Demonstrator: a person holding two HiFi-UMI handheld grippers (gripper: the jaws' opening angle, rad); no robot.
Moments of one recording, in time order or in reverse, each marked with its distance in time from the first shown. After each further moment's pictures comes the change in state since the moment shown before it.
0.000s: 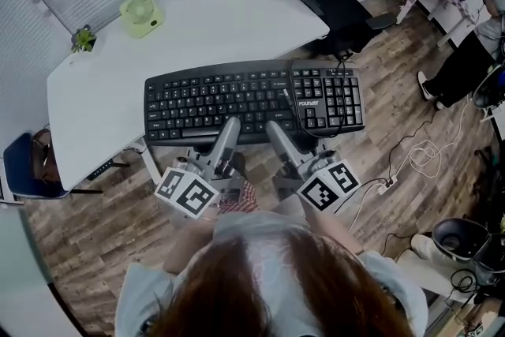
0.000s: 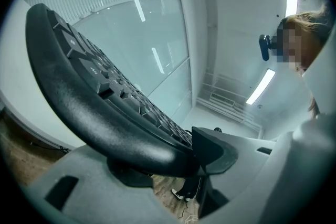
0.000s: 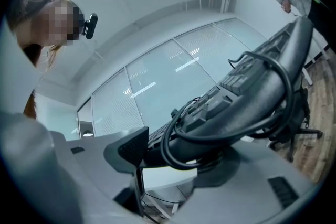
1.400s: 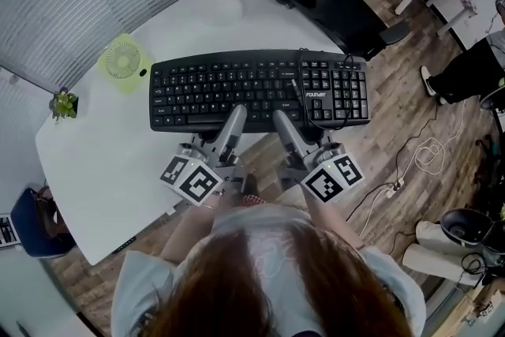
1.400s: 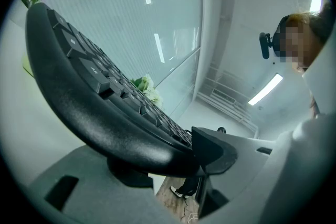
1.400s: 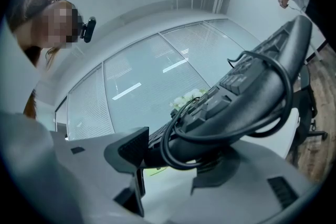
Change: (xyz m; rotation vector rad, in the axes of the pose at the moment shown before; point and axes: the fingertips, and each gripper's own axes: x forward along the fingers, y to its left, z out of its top) left arm 0.005 0.001 0.004 -0.003 0.041 -0.027; right arm 0.001 0.001 0.000 0.019 -0.029 -0.034
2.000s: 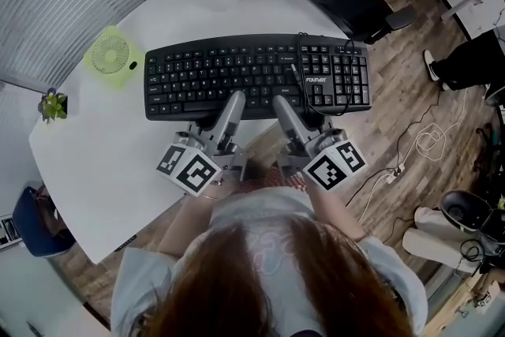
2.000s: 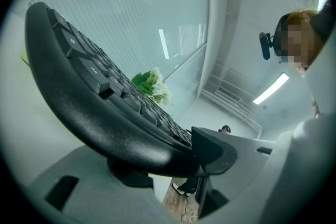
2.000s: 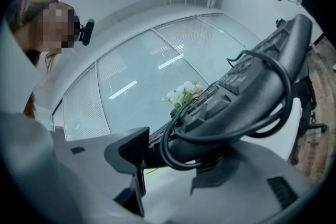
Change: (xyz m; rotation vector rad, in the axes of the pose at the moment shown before) left arm 0.000 0.001 -0.002 -0.012 0.031 0.042; right arm 0.000 -0.003 -0.002 0.050 0.031 -0.006
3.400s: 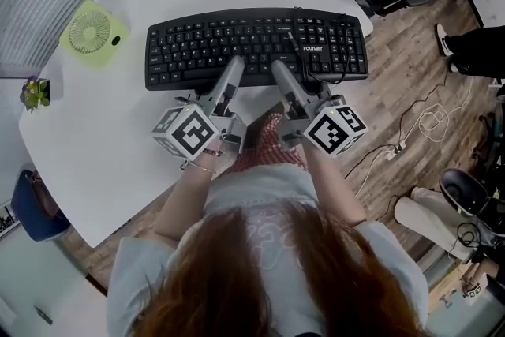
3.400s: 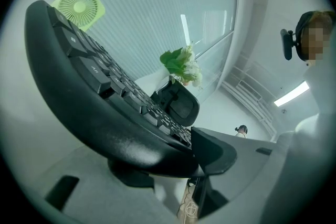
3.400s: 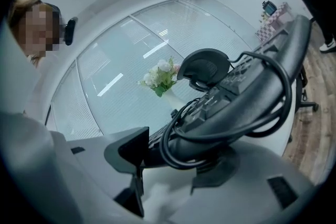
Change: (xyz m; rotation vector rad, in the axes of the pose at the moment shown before) left arm 0.033 0.085 -0.053 -0.145 0.147 0.166; right arm 0.035 -0.081 -0.061 0.132 0.142 -0.098
